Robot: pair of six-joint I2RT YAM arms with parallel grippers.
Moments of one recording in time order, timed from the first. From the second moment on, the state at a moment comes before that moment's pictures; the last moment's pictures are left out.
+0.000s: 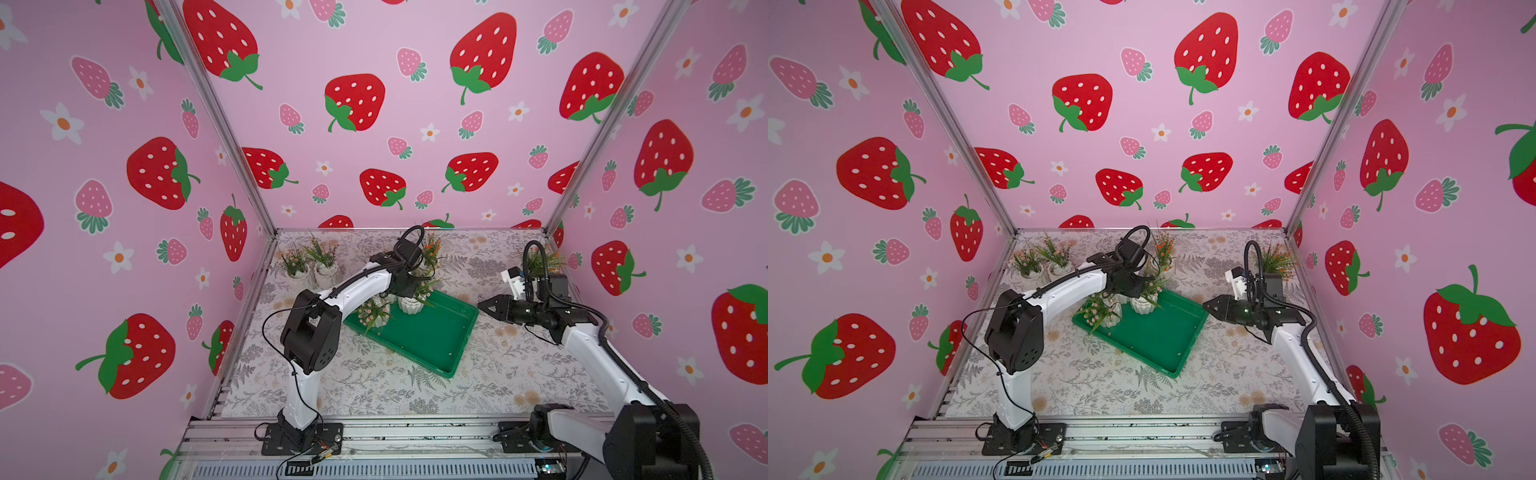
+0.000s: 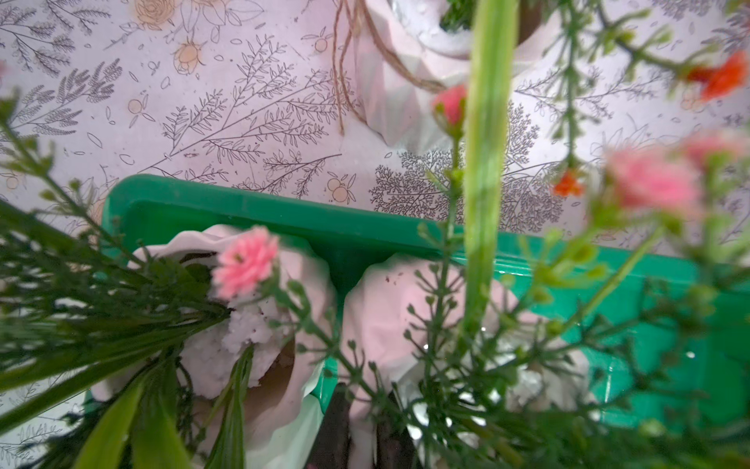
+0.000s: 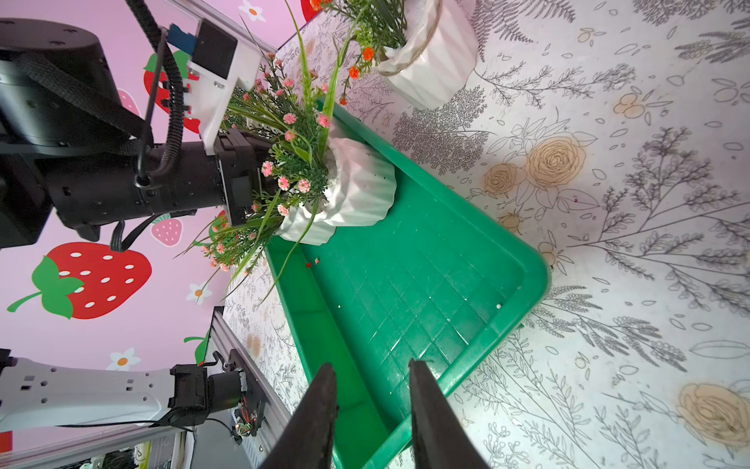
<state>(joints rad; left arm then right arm) -0.61 2.01 1.65 -0.77 -0.11 -0.22 0.13 1.15 0.78 -0.46 -0.79 0.31</state>
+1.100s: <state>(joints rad) -0.60 1.91 1.58 -0.70 -0.12 -0.23 0.13 1.16 0.78 -0.46 -0.76 0.31</state>
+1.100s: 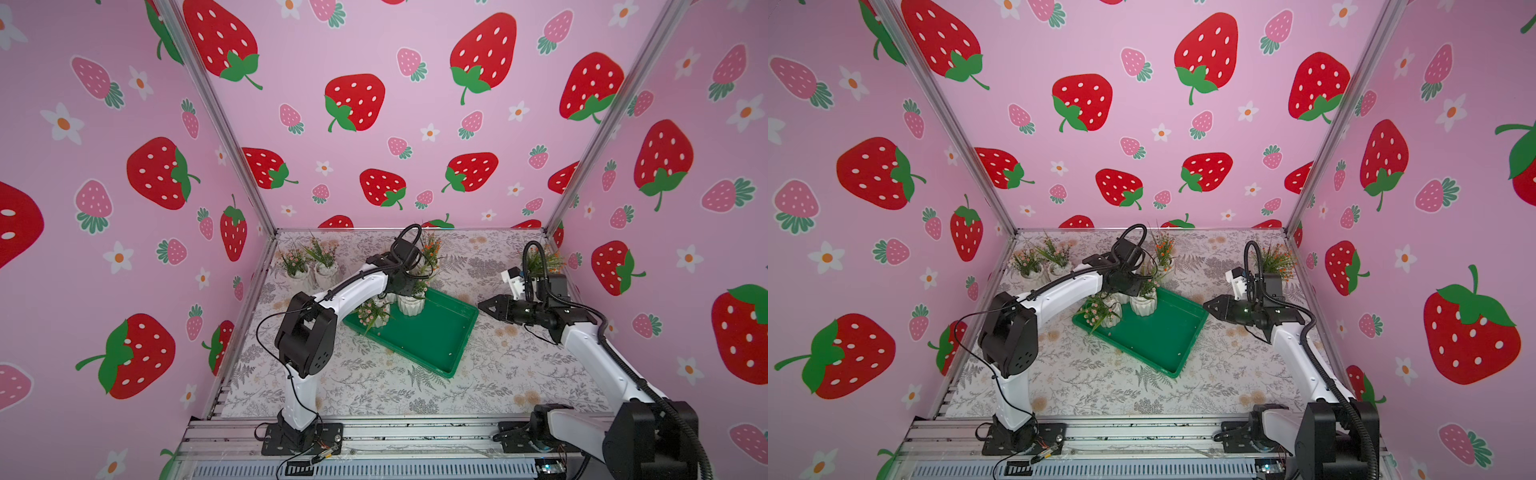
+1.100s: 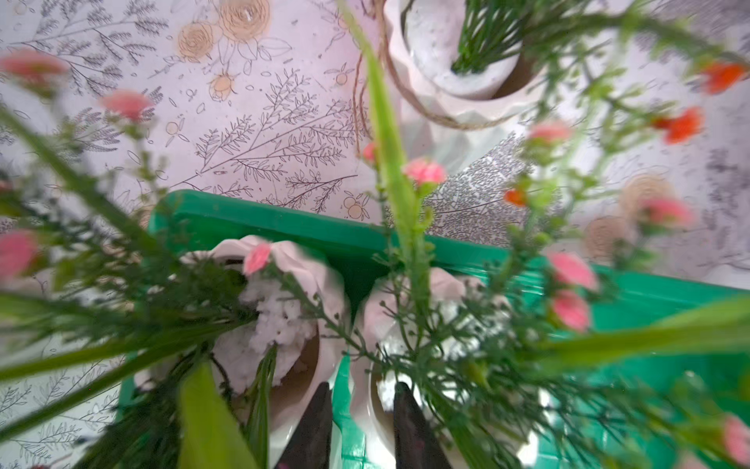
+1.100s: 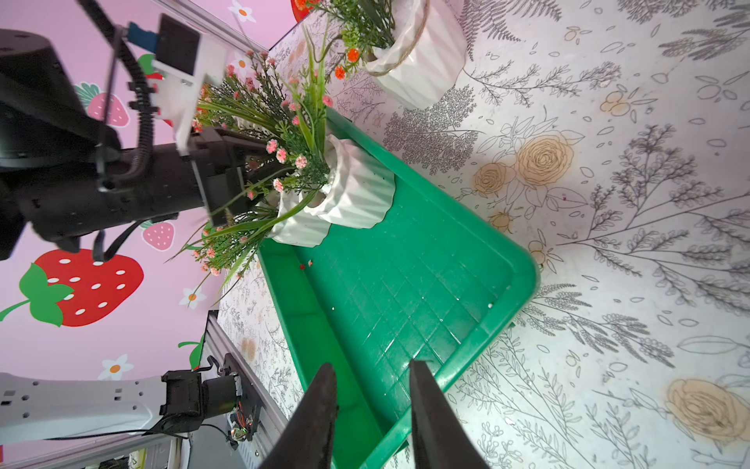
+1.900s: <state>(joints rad) -0.60 1.27 1.03 -0.31 0.19 -0.26 0.13 1.17 0.94 -0.64 -0.30 0.18</state>
